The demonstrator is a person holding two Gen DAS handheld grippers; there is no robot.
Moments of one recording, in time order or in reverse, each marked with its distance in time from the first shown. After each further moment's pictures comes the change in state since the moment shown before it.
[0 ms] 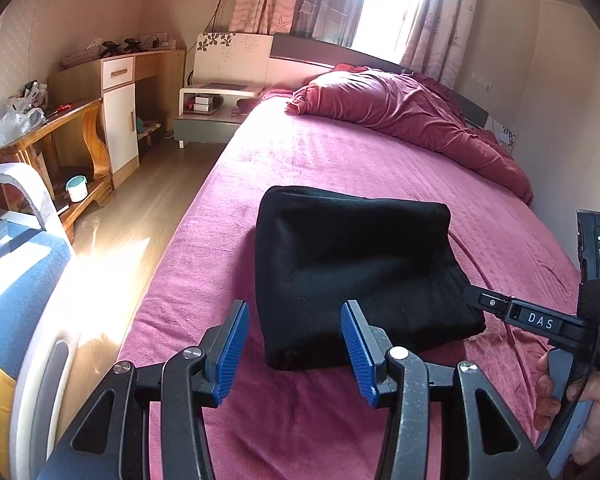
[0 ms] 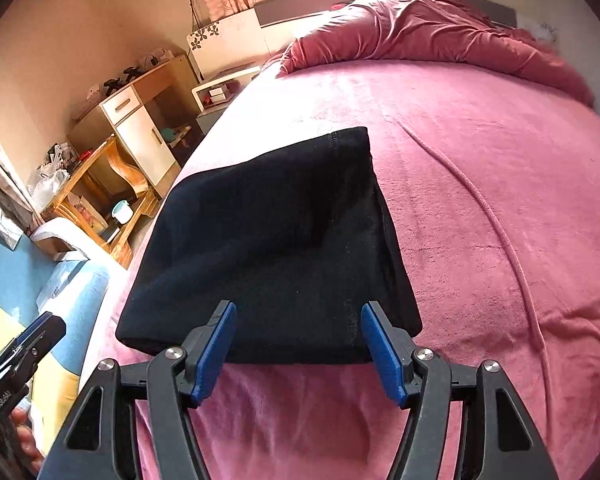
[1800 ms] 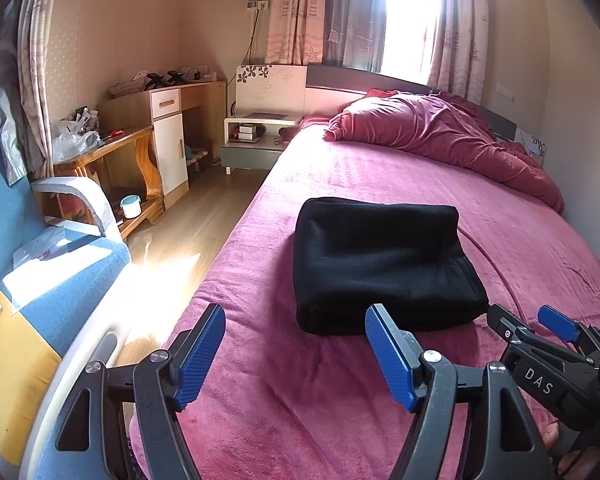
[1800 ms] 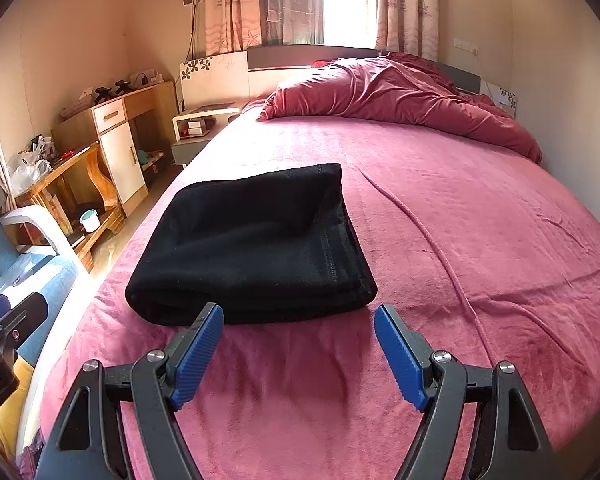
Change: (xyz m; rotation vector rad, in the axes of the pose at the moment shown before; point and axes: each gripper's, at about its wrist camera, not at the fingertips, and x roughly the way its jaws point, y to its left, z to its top) left arm -0.066 -0.027 -0.042 -0.001 -0.110 0.183; right arm -0.080 0.047 -0.068 -0.091 -0.194 -0.211
